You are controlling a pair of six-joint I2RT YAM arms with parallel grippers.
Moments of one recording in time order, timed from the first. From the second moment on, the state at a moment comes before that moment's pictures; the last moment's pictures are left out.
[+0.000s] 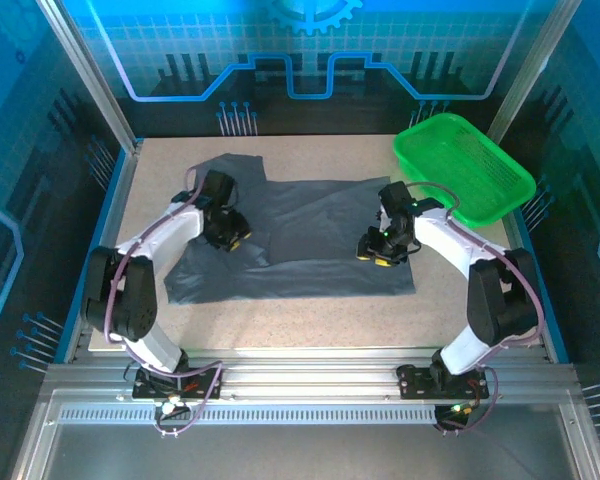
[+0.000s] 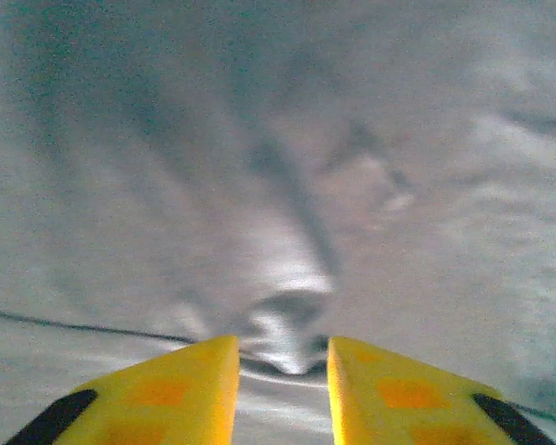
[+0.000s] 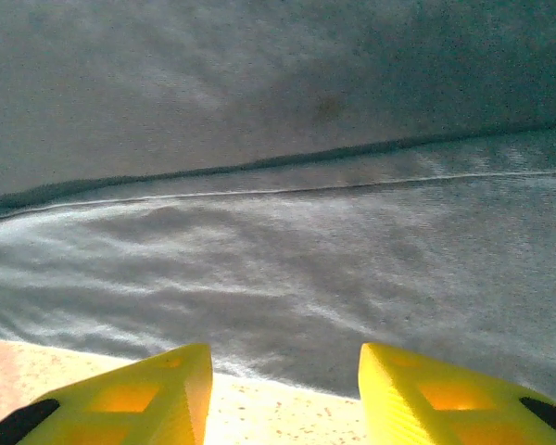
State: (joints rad) left arm -0.19 1.62 1.11 -0.75 0.17 -0.98; right arm 0.31 1.62 1.11 -0.85 -0.27 0.53
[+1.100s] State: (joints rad) left arm 0.09 1.35 0.61 -0.66 0.23 -1.14; right arm 0.69 1.84 1.14 -0.97 -0.19 0.68
